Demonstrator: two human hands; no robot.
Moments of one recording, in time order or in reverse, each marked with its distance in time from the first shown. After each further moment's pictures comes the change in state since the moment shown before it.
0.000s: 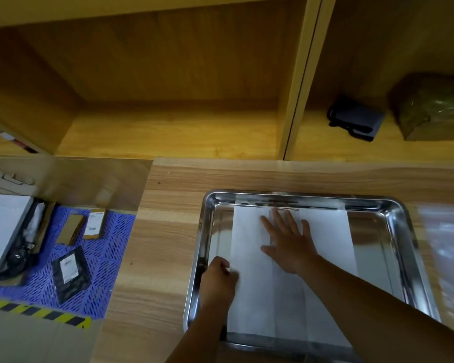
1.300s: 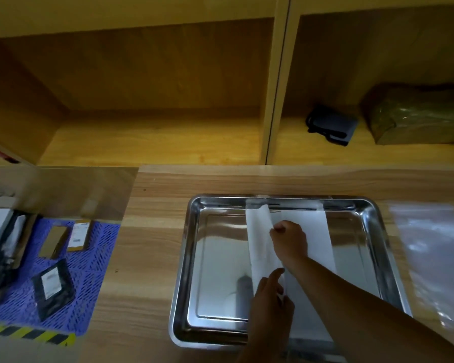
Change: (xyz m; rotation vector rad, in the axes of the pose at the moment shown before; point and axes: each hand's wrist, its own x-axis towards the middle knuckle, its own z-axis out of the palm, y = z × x) left_hand -0.089 0.046 0.091 -0.063 -0.175 0.325; right_hand -0.019 0.006 -0.017 0.926 0.412 0.486
